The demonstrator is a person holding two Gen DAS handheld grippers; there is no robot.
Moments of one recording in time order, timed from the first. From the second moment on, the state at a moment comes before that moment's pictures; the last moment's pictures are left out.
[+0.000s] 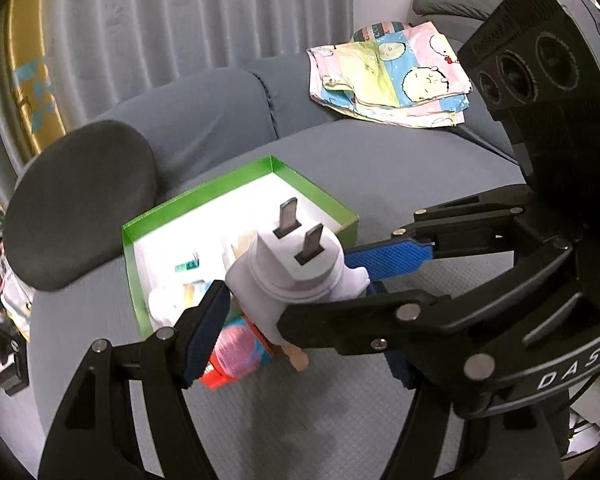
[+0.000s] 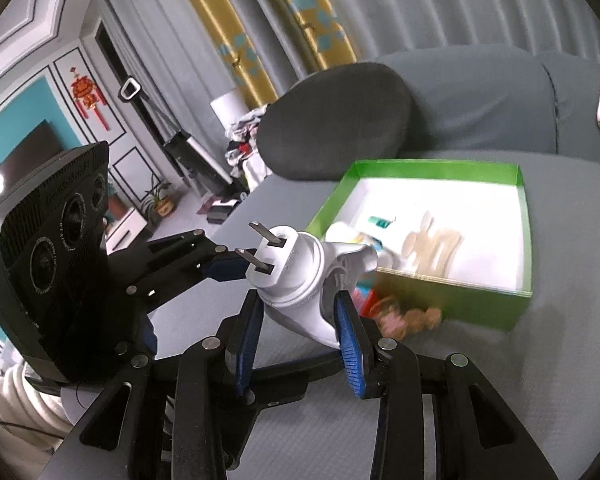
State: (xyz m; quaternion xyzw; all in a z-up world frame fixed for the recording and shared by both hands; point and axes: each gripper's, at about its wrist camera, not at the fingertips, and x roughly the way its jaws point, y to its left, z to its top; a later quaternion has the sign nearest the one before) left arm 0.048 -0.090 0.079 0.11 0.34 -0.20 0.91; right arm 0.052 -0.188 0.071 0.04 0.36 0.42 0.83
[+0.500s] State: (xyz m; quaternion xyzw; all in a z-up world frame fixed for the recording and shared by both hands) left arm 0.087 -0.086 0.089 0.10 0.33 -0.20 0.92; right arm 0.095 -0.186 0.086 0.03 0.35 0.42 0.84
